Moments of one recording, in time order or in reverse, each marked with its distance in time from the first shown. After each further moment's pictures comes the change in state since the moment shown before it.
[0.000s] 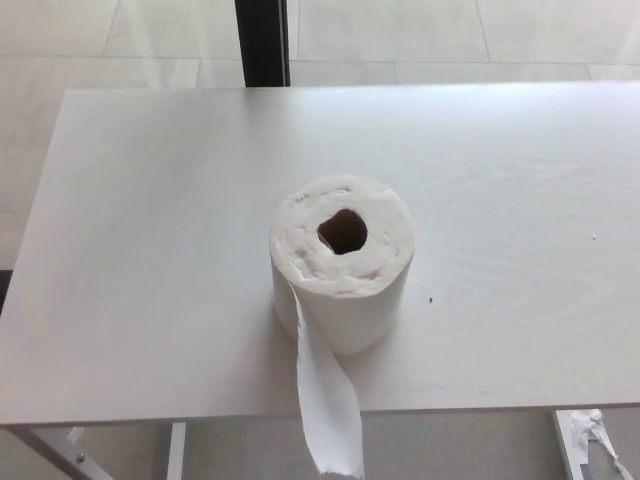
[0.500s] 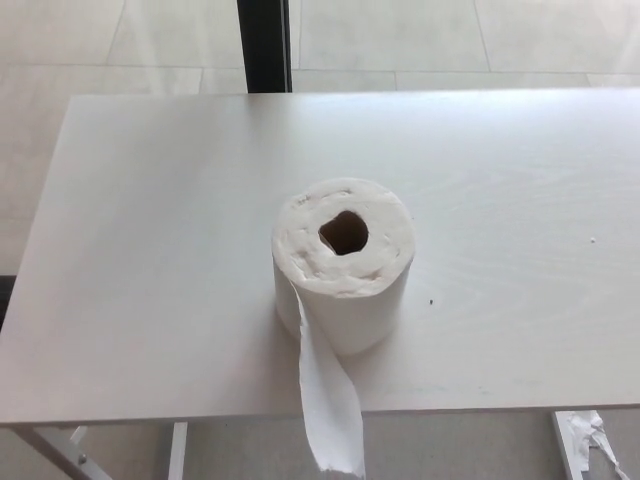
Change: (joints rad) left_arm 0.105 -0.063 0.294 0.235 -0.233 -0.192 0.023; right_arm 0.221 0.099 -0.189 -0.003 0.071 -0.047 0.000
